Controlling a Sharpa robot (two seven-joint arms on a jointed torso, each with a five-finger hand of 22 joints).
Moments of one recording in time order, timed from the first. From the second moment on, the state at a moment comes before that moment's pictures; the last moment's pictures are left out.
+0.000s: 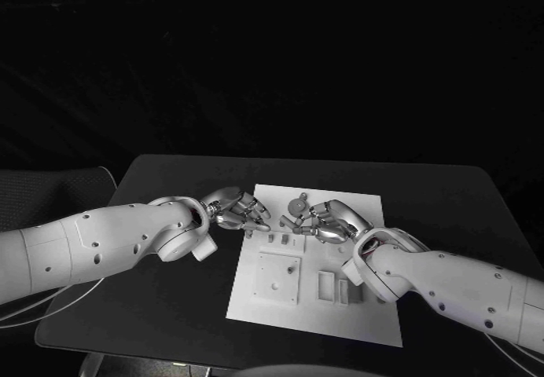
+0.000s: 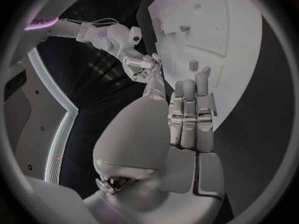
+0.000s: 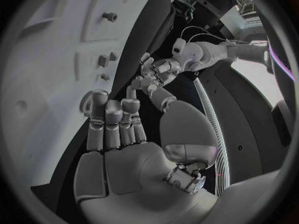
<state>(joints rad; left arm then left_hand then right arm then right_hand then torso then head) 1.21 -0.83 -0.20 1.42 -0.65 -0.14 0.15 1.61 -0.06 -0.18 0.29 0.06 0.79 0.19 0.30 0.38 1.13 0.11 0.16 0.52 1.08 0.00 0.56 0.99 0.05 1.18 -0.09 0.17 1.11 1.04 -0.64 -0.09 1.44 -0.92 -0.51 0.08 1.00 -0.07 0.59 -0.28 0.15 1.00 0.08 0.35 0.50 1.12 -0.02 1.25 0.80 1.10 -0.11 1.42 0.93 0.26 1.02 0.02 0.94 1.31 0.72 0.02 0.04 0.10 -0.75</state>
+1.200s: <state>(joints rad) 1.21 -0.80 -0.20 1.43 -0.56 -0.12 0.16 1.62 -0.02 -0.17 0.29 0.08 0.83 0.17 0.32 0.39 1.12 0.10 0.15 0.52 1.08 0.00 0.56 0.99 0.05 1.18 -0.09 0.16 1.11 1.04 -0.63 -0.09 1.46 -0.90 -0.50 0.09 0.99 -0.06 0.58 -0.28 0.15 1.00 0.08 0.34 0.50 1.12 -0.02 1.25 0.80 1.09 -0.11 1.42 0.93 0.26 1.02 0.02 0.93 1.31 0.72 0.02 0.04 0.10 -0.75</state>
